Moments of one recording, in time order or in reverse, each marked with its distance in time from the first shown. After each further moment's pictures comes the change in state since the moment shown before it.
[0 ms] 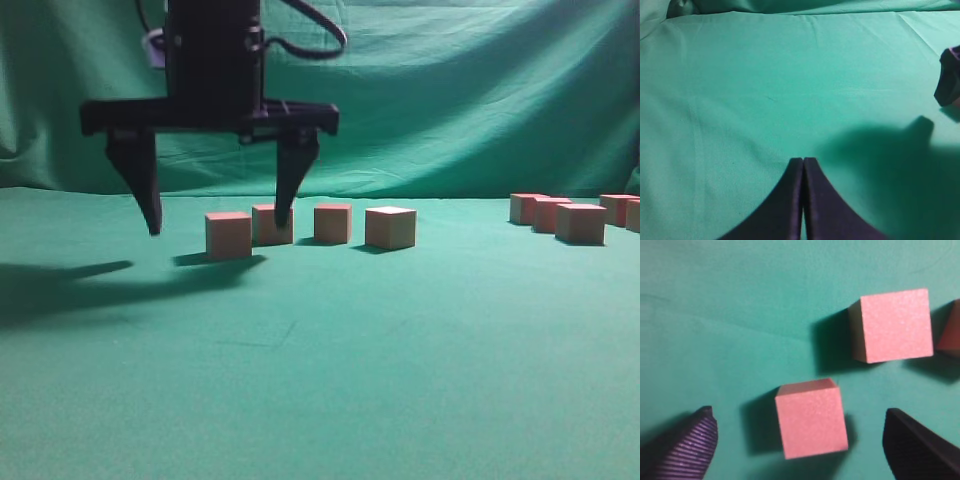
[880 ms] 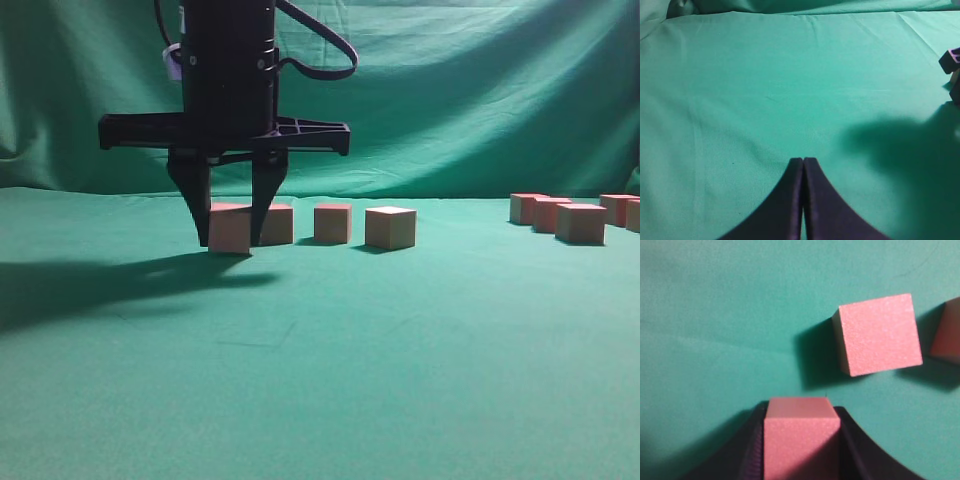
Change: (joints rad) left arm 0.000 0.000 0.000 0.000 0.000 0.000; right arm -0.018 -0.008 0.084 -0.019 -0.105 0.083
